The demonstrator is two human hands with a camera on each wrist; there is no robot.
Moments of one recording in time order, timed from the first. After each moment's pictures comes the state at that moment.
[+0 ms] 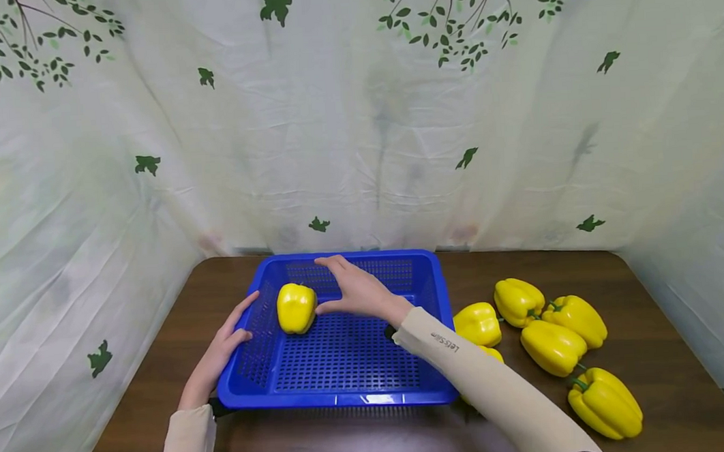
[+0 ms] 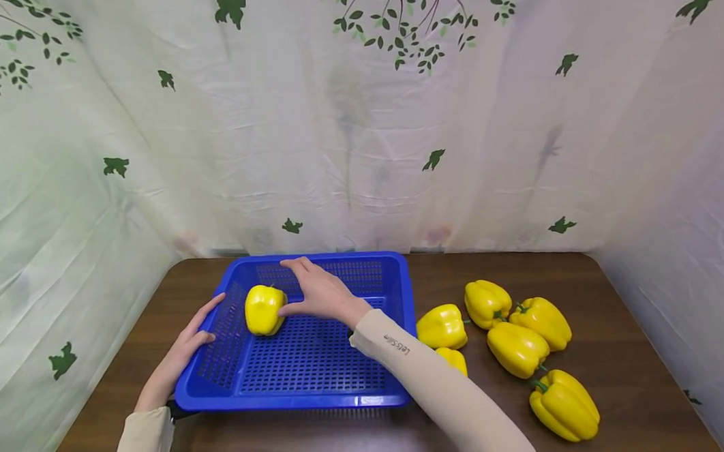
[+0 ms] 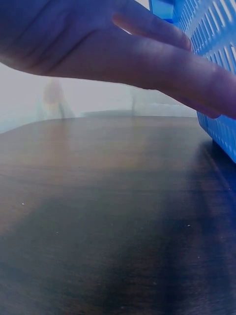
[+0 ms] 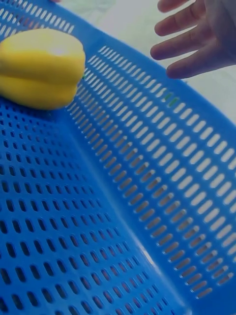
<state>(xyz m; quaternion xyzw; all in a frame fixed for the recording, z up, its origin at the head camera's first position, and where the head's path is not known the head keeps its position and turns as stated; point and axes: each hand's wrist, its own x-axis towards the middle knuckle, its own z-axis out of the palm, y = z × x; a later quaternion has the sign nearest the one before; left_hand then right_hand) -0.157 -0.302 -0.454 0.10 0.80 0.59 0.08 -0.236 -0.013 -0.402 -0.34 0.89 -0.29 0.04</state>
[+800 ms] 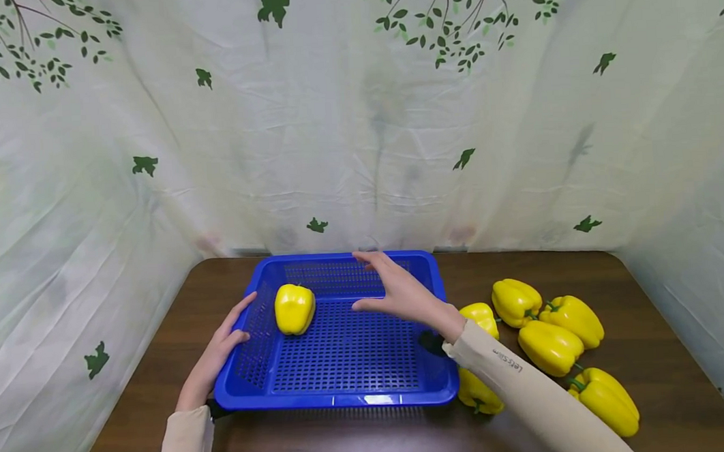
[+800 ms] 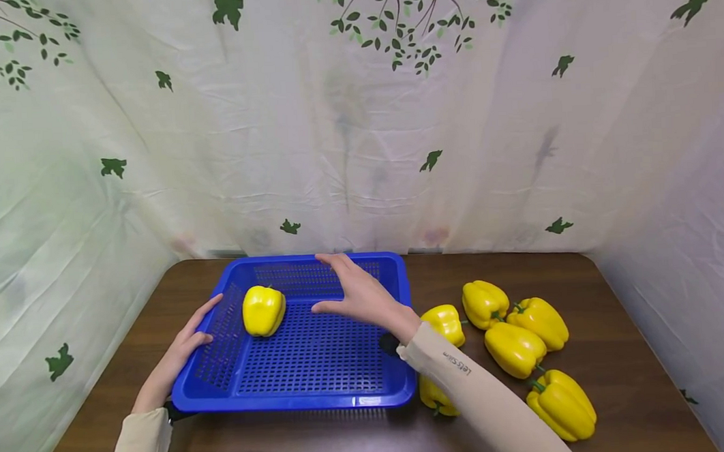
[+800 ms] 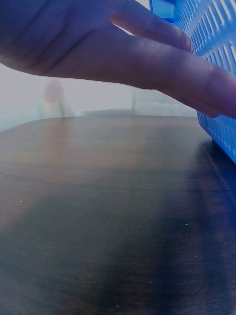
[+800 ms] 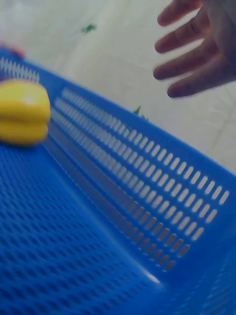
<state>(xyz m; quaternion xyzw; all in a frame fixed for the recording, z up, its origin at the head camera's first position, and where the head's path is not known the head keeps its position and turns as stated) -0.155 -0.301 -0.455 0.10 0.79 0.59 0.08 -0.213 0.056 -0.386 -0.32 0.87 -0.38 0.02</state>
